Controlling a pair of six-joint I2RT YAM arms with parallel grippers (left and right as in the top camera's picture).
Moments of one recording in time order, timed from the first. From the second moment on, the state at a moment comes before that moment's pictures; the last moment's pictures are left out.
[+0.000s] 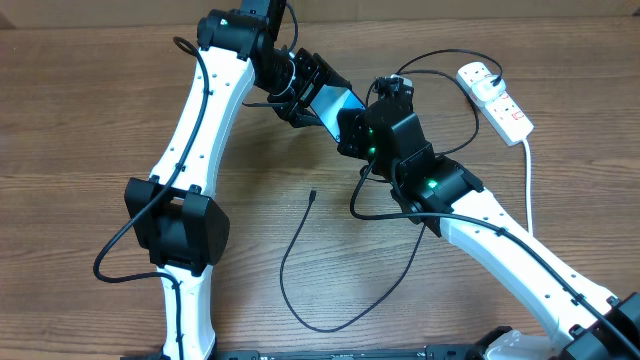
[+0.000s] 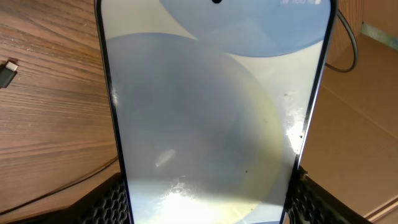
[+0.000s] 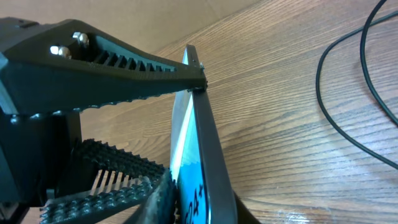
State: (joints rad) left arm -0.29 2.19 2.26 -1.34 0.71 -1.02; right arm 0.59 1.48 1.14 -0.23 0.11 0.78
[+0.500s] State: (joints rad) left arm -0.30 2.19 2.26 -1.33 0.72 -1.00; right arm 0.59 1.50 1.14 -0.25 0.11 0.81
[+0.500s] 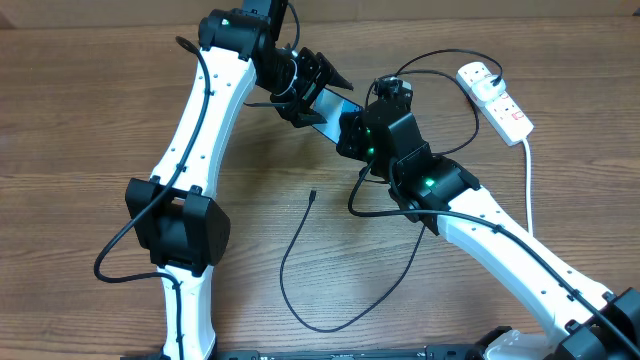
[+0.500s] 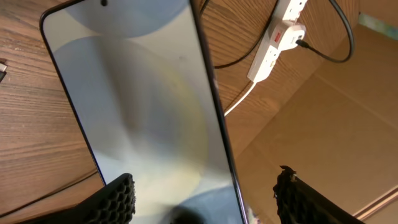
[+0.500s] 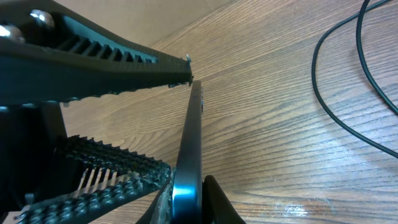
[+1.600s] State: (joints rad) left arm 0.00 2.11 2.26 -1.45 0.82 -0.37; right arm 0.37 1.47 1.19 -0.29 -0.10 0.96
